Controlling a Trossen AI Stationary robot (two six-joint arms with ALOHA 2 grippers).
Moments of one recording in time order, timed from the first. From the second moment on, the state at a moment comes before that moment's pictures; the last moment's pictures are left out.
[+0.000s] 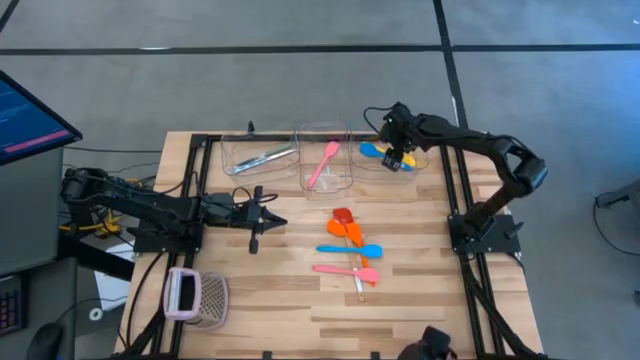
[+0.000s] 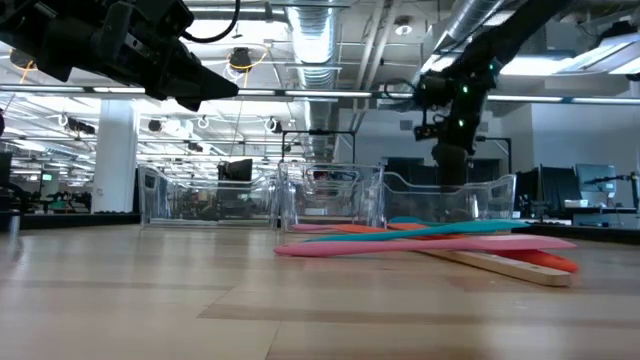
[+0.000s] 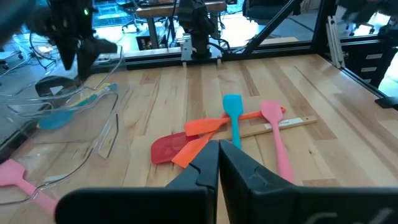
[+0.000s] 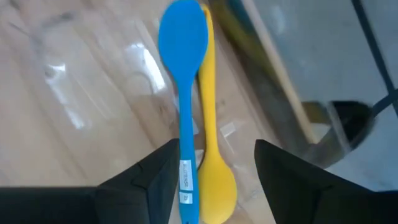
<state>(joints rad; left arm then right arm) -0.08 1.02 0.31 0.47 -0.11 0.07 -0.77 1.58 1.06 -0.62 0.17 -0.34</state>
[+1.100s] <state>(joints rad) -0.08 1.02 0.31 0.47 -0.11 0.07 -0.04 1.39 1.24 -0.97 0.16 0.11</state>
